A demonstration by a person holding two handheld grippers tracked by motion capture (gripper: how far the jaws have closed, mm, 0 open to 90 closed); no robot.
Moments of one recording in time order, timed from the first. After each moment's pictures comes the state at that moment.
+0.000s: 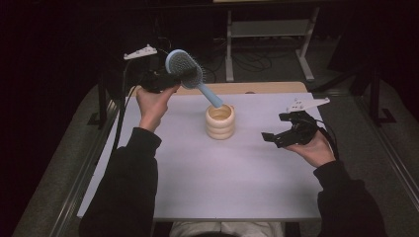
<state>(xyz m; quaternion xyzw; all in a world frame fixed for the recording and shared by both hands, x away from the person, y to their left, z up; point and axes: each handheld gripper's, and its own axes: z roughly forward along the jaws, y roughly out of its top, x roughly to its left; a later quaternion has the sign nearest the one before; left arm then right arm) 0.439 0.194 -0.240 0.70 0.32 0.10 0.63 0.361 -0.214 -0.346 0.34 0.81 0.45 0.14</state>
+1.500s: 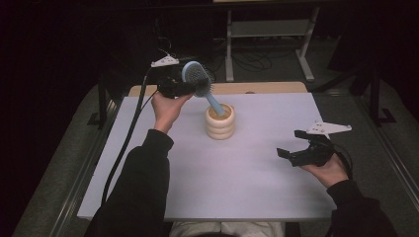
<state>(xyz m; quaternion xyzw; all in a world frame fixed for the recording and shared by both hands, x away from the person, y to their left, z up) 0.461 0.161 -0.283 0.74 0.33 0.12 0.57 0.323 -0.255 -0.391 0.37 0.78 0.48 0.15</state>
